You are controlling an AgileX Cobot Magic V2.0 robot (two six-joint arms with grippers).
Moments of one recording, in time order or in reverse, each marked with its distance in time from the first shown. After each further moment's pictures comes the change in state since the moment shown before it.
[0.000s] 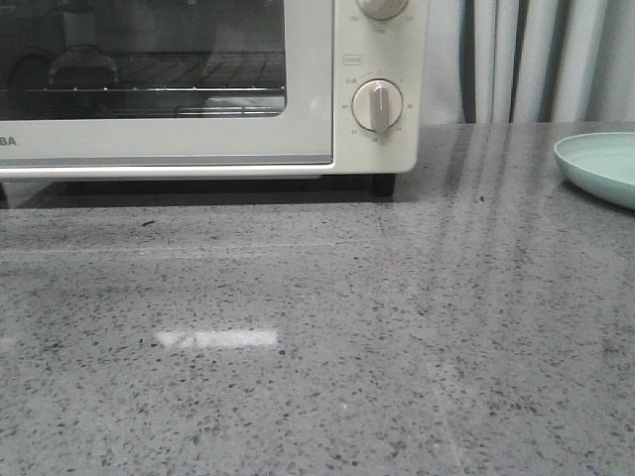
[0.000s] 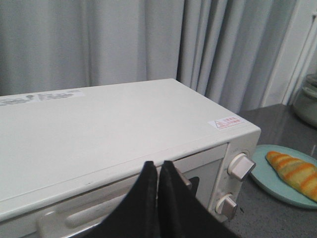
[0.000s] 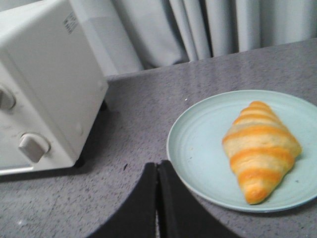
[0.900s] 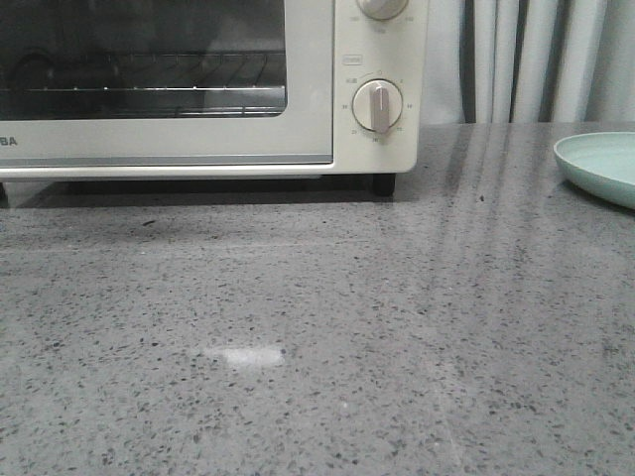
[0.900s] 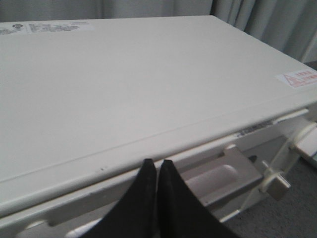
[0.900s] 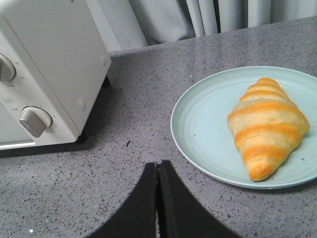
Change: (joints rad) left arm -0.025 0.240 -0.032 0.019 -0.048 0.002; right arm 0.021 0.000 0.000 -0.001 0.065 -0.002
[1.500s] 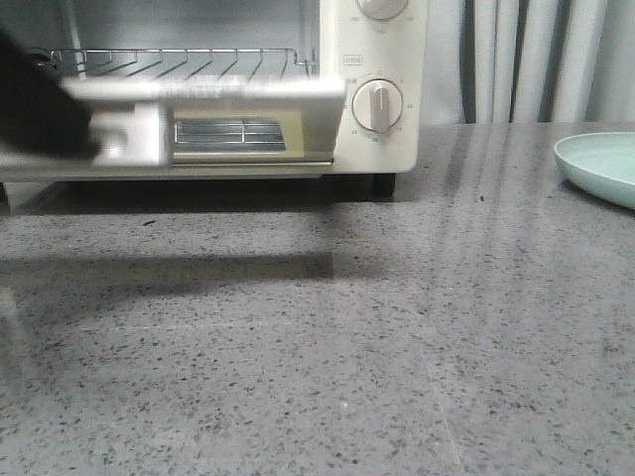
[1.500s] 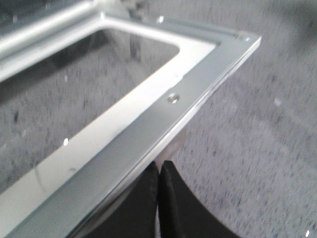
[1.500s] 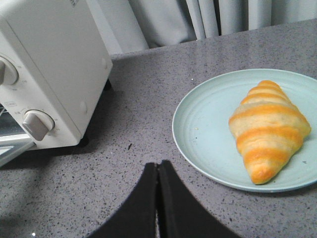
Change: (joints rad) left arm -0.001 -0.109 0.204 0.254 0.479 -0.124; right arm 0.000 0.000 0.000 0.004 -0.010 0.000
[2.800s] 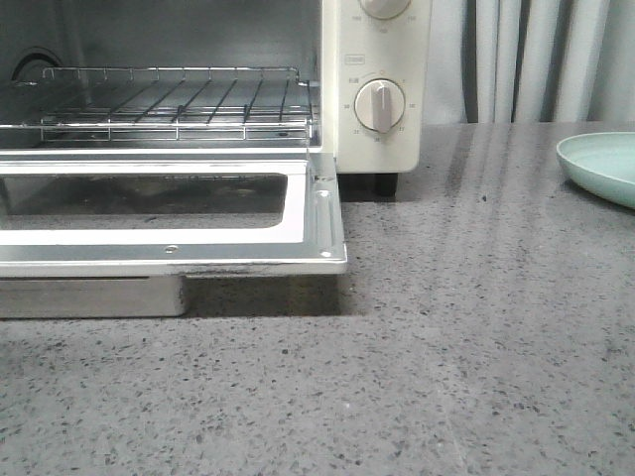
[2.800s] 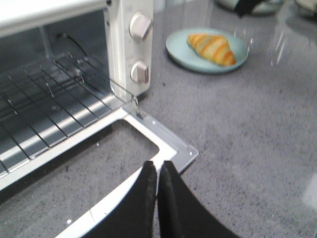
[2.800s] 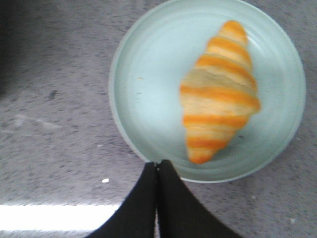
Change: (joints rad) left arm 0.000 -0.546 0.017 0.118 0.015 -0.209; right arm -0.058 0.737 -0.817 -0.156 0.792 -0.047
